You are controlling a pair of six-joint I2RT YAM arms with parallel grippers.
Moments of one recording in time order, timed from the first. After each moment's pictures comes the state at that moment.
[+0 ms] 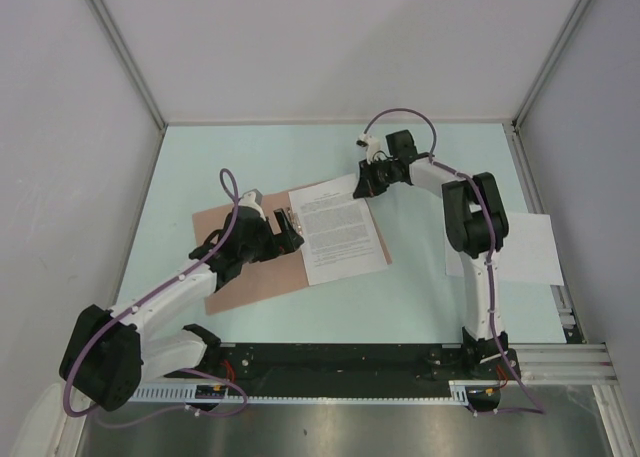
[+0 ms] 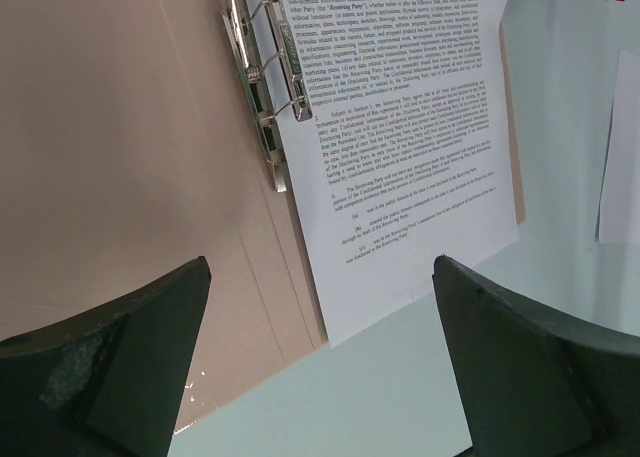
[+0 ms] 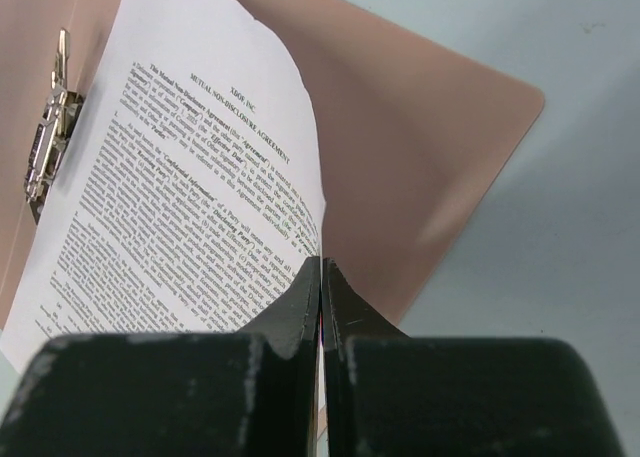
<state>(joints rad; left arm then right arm) -0.49 1.11 0.58 -0.14 0.01 -0.71 0.31 2.23 1.62 -0.28 -0.70 -0.10</state>
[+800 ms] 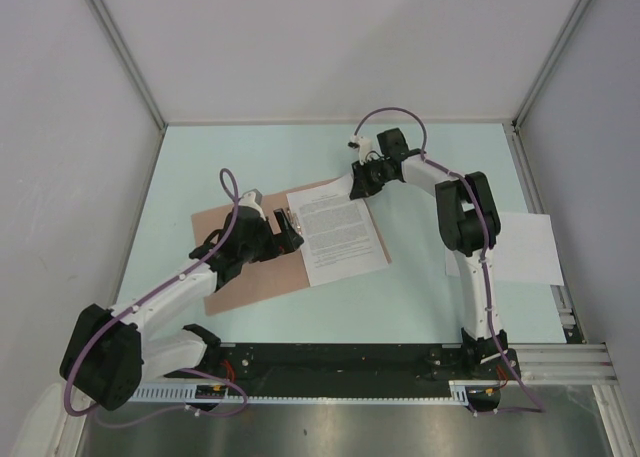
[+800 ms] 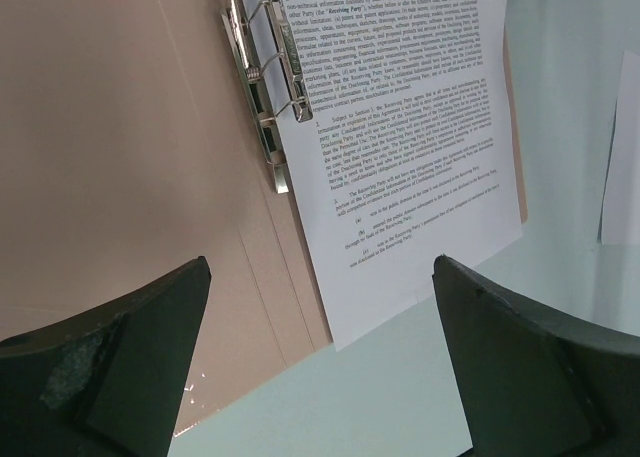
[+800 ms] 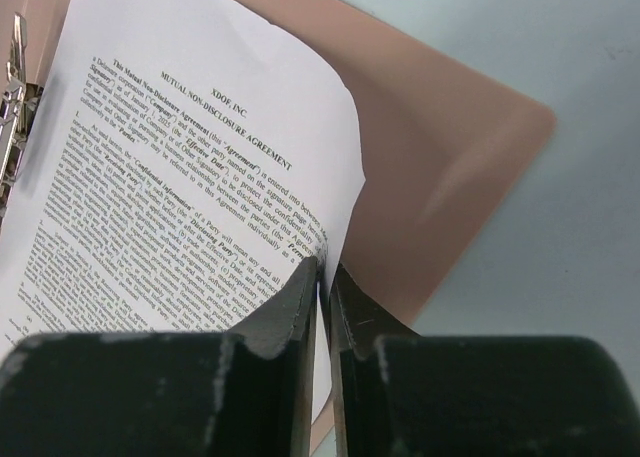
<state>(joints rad) -0.49 1.11 0.58 -0.14 0.01 -0.71 0.35 2.29 1.73 -0.39 -0.64 -0.17</state>
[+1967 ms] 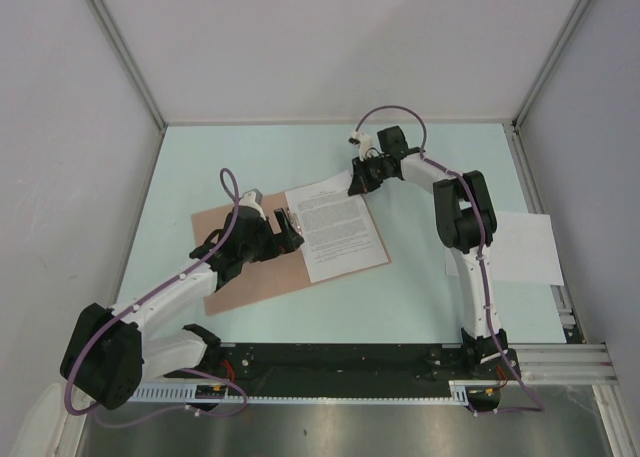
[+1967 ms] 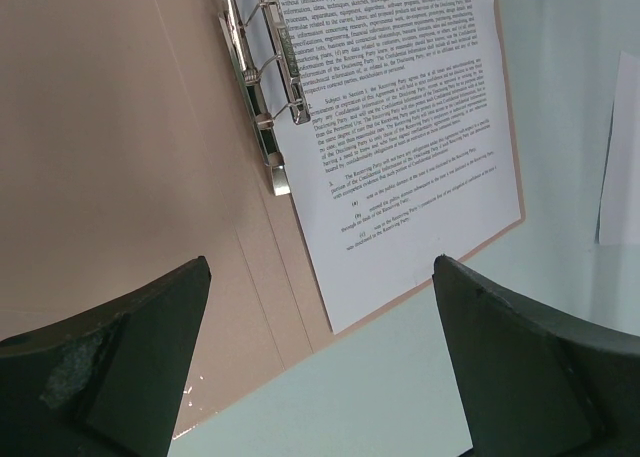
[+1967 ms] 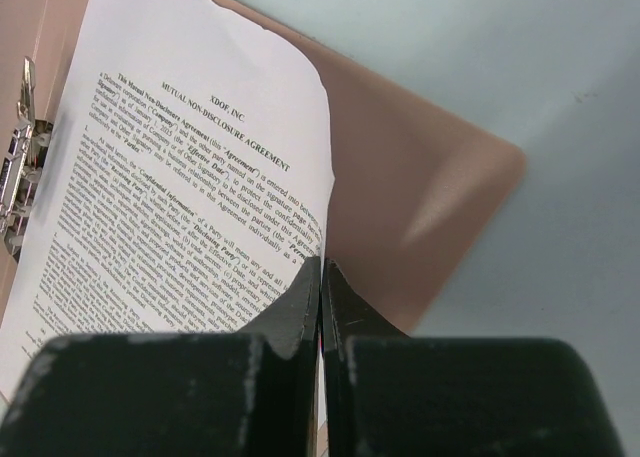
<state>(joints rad) -0.49 1.12 0.58 -0.13 0.02 -0.71 0.34 2.35 1.79 -0.37 -0.67 -0.12</state>
